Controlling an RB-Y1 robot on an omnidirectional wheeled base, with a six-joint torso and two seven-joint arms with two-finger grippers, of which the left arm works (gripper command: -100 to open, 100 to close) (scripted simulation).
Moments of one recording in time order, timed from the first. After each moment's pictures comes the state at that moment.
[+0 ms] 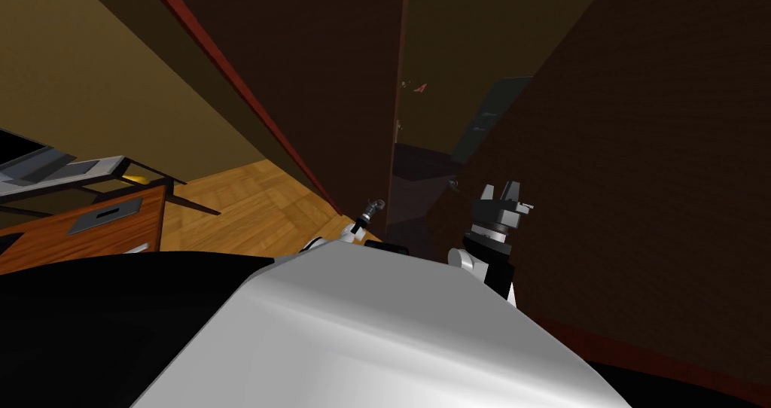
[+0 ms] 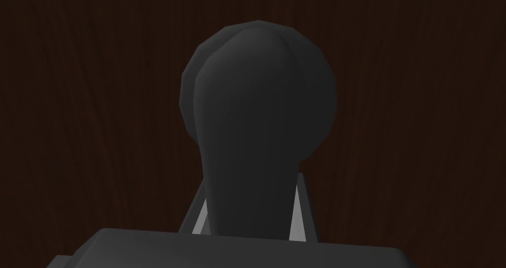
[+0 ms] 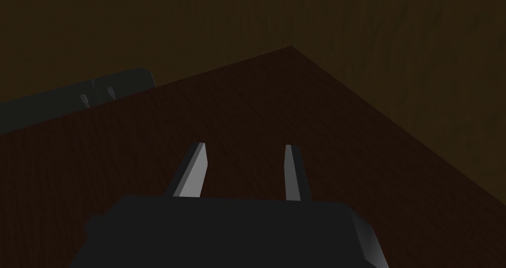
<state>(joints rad) -0.24 0.07 -0.12 -0.50 -0.13 -0.86 0.18</state>
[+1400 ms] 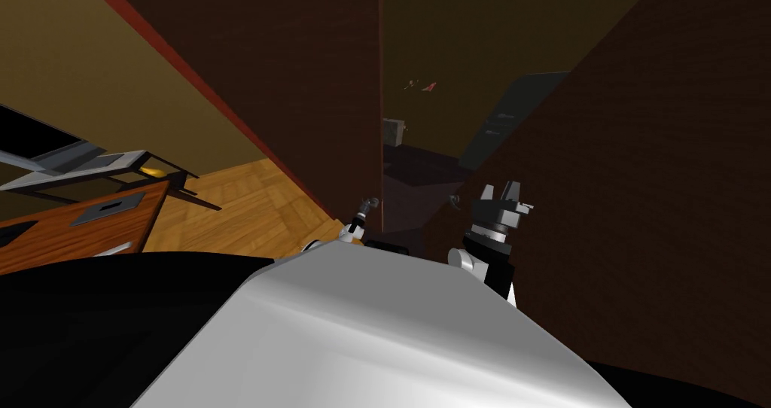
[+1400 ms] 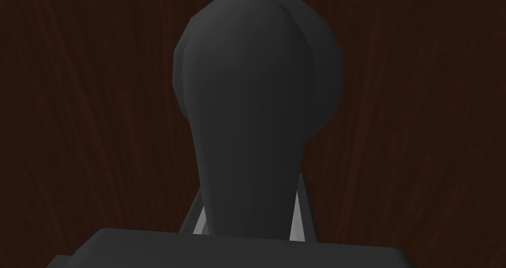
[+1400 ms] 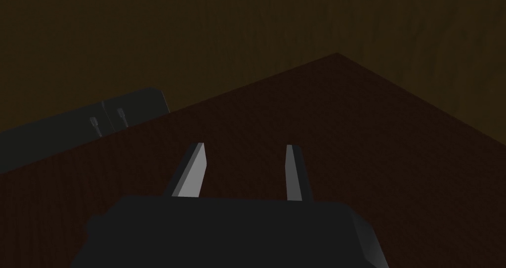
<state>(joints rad) -0.22 0.06 0.02 -0.52 -0.04 -0.84 0.08</state>
